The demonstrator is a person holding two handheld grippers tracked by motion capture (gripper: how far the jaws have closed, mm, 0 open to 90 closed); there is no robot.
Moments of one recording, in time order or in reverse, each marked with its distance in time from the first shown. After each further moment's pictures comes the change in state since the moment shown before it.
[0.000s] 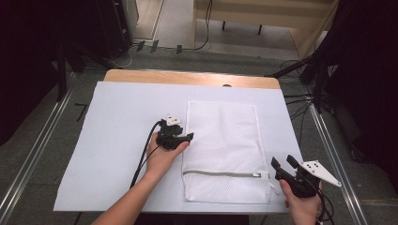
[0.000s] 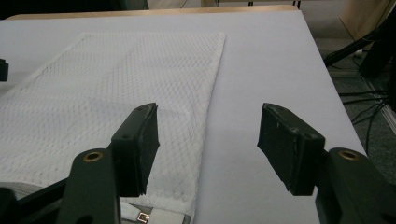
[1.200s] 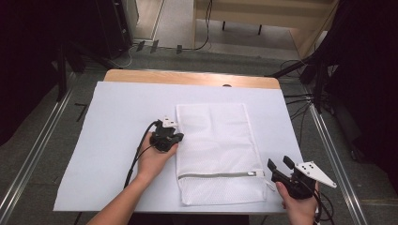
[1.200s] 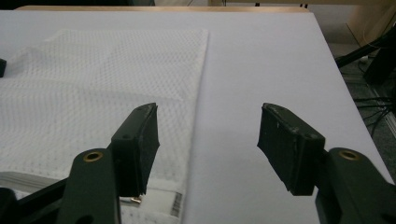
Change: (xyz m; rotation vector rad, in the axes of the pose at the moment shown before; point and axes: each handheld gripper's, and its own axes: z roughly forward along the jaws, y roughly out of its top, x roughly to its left) left arm 0.027 -0.009 -0.018 0.075 -0.031 0.121; right arm 0.011 -0.003 0.000 0.003 0.017 -0.038
